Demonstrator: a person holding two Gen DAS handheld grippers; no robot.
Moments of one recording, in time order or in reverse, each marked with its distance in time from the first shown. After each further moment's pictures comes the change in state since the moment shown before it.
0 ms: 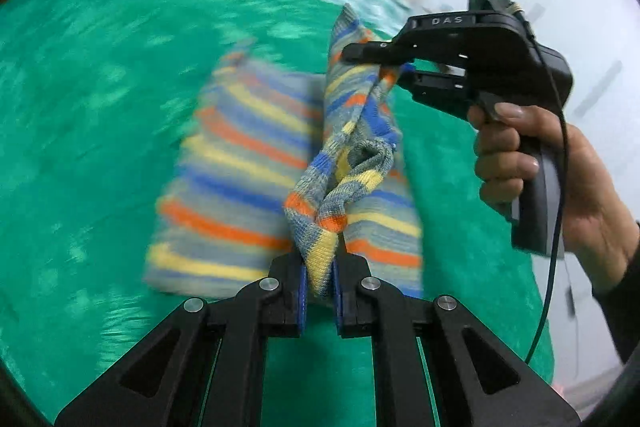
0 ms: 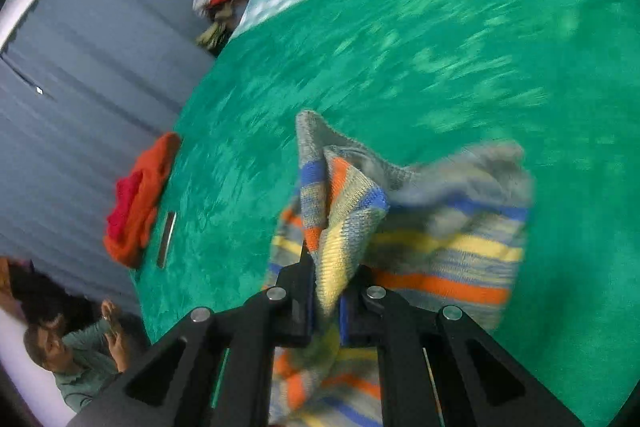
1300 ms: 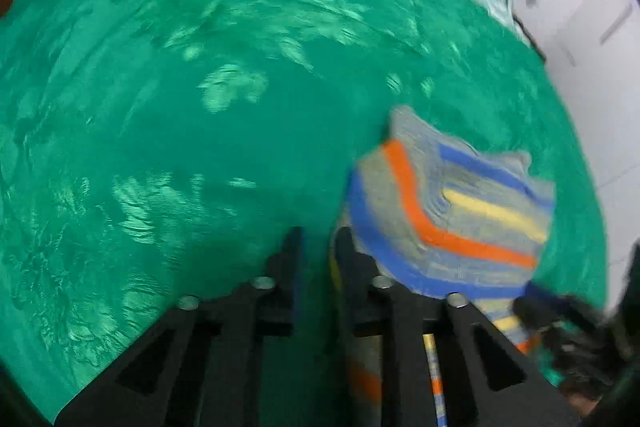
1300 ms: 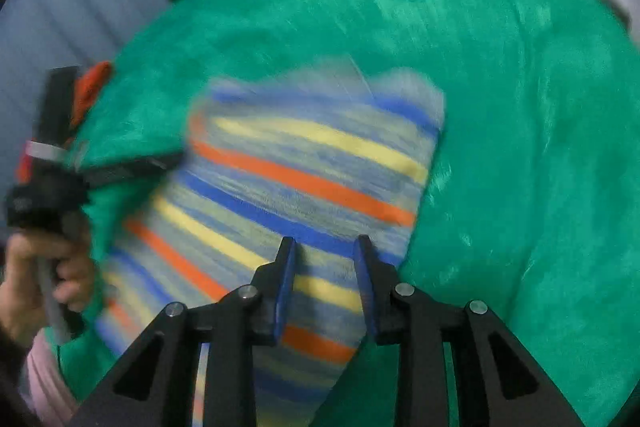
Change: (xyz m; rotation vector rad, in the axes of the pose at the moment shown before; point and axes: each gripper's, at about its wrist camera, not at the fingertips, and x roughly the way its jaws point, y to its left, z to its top) left arm 0.109 0.083 0.130 -0.050 0.160 0.240; right arm 0.042 -0.041 -0.060 -0.164 0.026 -0.315
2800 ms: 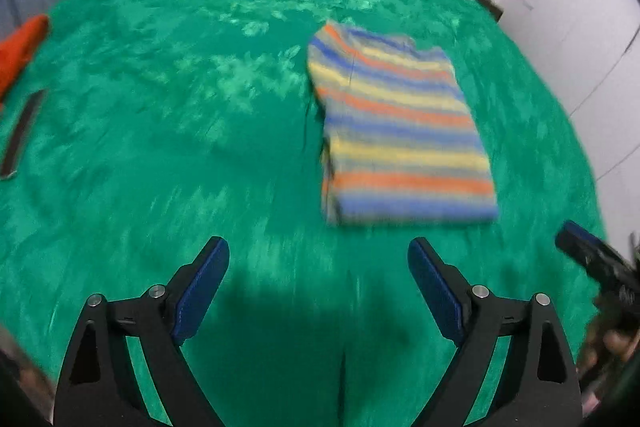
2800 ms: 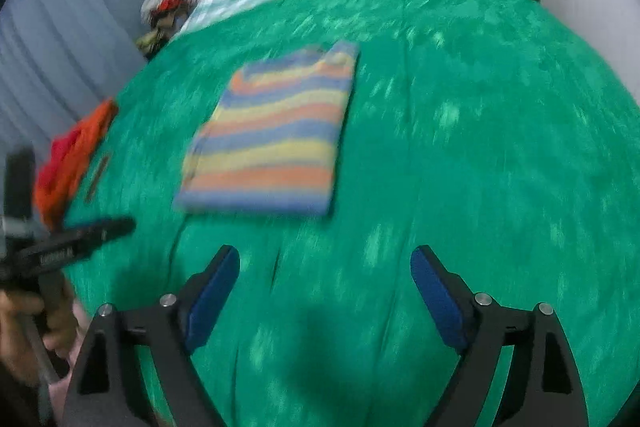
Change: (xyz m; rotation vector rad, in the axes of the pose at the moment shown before) left arm -0.132 -0.017 -0.144 0.217 -0.035 0.029; right arm -0.144 0.038 -0.166 0.194 -0.198 -0.077
